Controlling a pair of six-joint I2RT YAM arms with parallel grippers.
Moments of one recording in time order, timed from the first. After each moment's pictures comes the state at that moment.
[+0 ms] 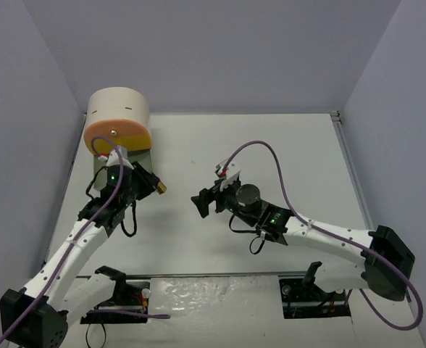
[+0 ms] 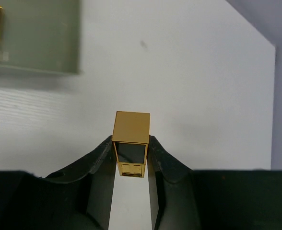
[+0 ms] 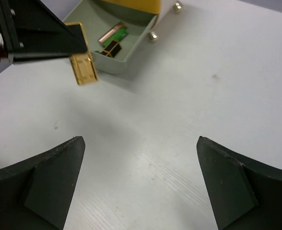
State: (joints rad) left arm -0.34 0.94 0.75 -0.32 -0.07 -0.77; right arm 0.98 1.25 0.70 0.35 0.18 0.22
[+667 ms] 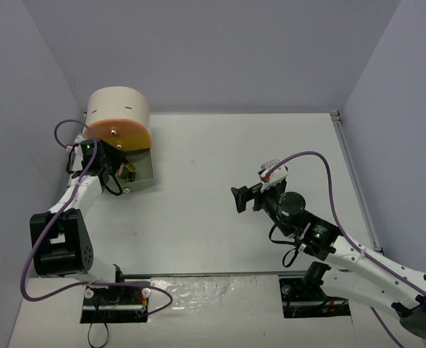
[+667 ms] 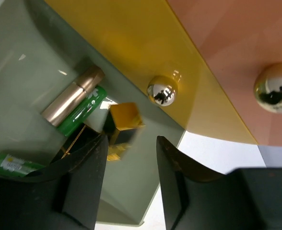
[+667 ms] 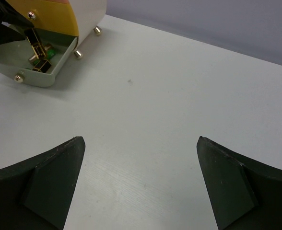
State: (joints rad) left arm 0.12 1.47 0.93 -0.04 0.02 -0.91; right arm 0.91 0.80 0.61 0.05 0.40 0.08
